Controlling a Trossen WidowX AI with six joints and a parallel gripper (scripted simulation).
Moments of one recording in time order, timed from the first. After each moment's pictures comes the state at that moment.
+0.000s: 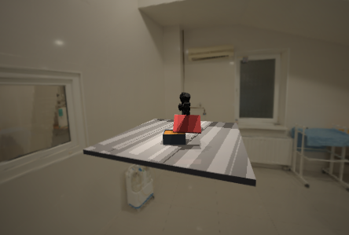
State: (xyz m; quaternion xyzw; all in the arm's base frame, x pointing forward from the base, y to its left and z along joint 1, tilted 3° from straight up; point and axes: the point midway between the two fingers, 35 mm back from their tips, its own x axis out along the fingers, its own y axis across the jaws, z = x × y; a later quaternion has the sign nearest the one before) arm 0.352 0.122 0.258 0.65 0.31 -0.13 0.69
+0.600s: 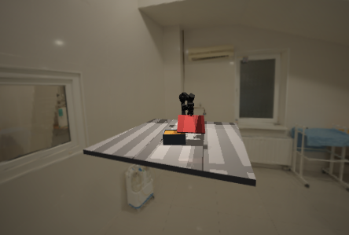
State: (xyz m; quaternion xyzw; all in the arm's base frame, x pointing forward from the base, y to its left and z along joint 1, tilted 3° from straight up) arm 0.338 0.155 0.255 0.65 0.31 -0.13 0.68
